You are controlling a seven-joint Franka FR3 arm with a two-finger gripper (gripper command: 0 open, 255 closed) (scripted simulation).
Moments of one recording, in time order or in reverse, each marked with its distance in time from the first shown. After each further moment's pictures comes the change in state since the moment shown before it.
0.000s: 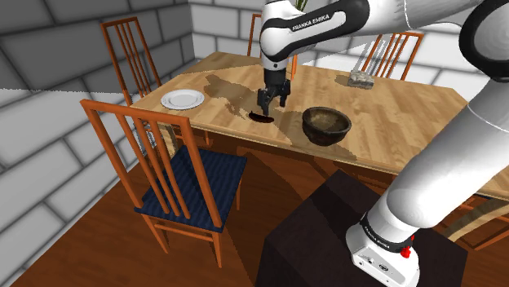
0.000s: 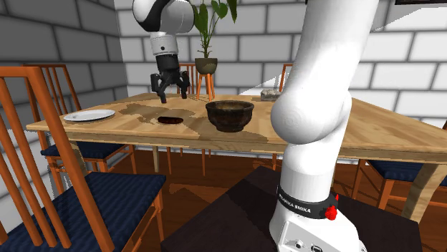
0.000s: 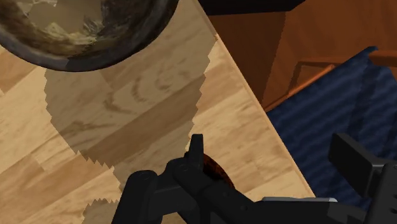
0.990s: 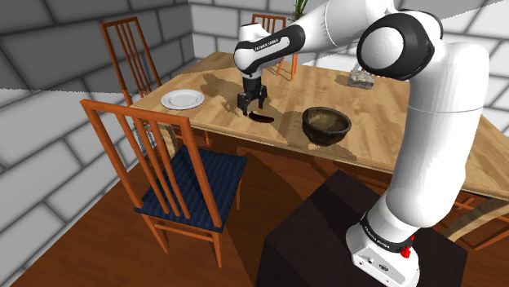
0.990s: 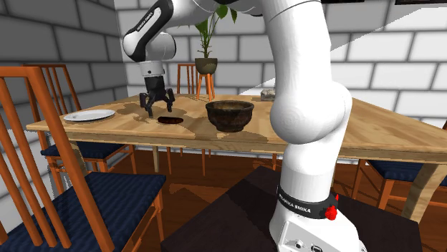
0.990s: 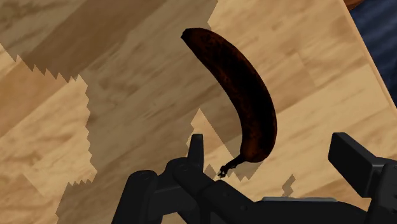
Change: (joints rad) arm -0.012 0.453 -0.016 0.392 -0.024 0.090 0.001
